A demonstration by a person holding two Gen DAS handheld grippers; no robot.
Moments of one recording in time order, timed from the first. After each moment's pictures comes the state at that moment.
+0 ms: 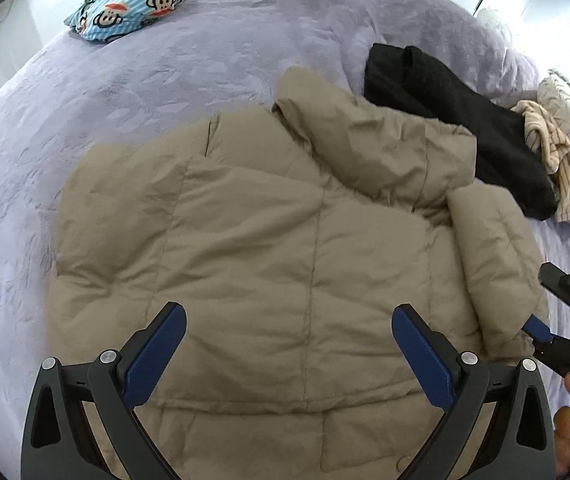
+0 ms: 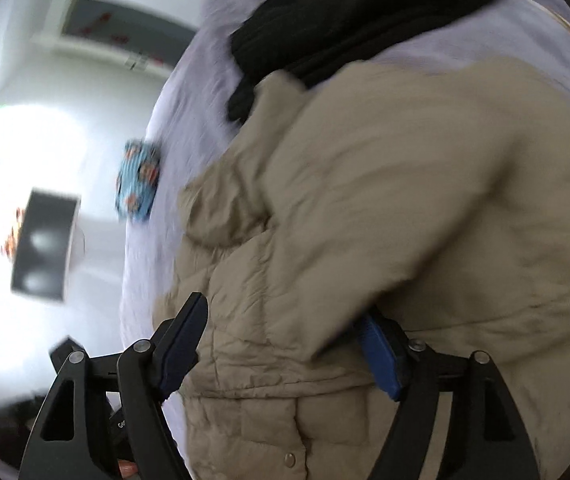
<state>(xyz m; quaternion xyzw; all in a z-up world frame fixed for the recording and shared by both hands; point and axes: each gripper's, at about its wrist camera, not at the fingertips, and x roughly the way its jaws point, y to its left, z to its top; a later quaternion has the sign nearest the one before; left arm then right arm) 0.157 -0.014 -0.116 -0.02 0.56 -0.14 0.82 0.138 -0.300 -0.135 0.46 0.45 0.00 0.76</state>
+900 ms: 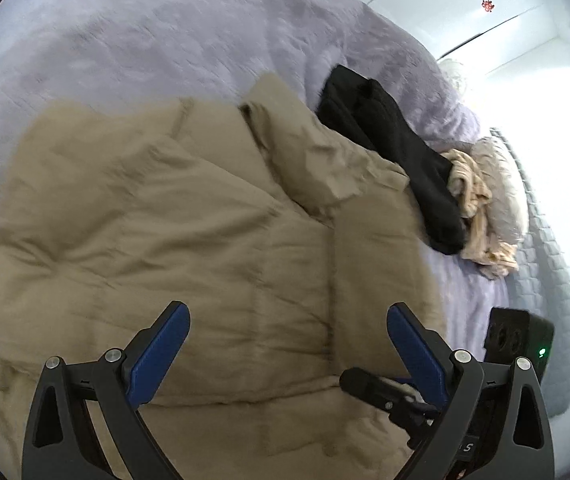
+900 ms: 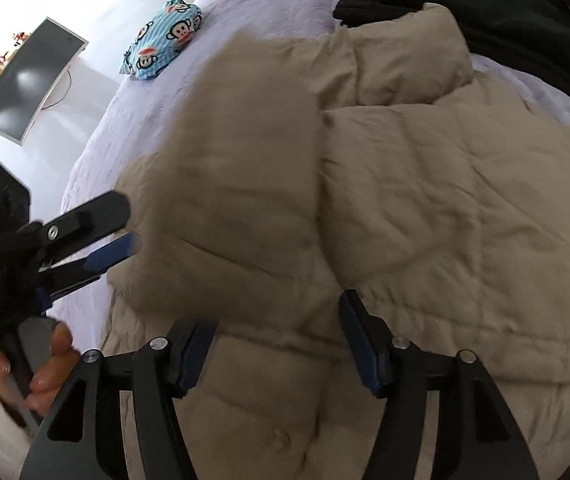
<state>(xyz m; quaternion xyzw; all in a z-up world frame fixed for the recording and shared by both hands) 0.167 0.019 -0.121 -0.22 0.57 -0.26 0.75 0.175 -0.172 -0.136 0.20 0.58 0.09 0.79</state>
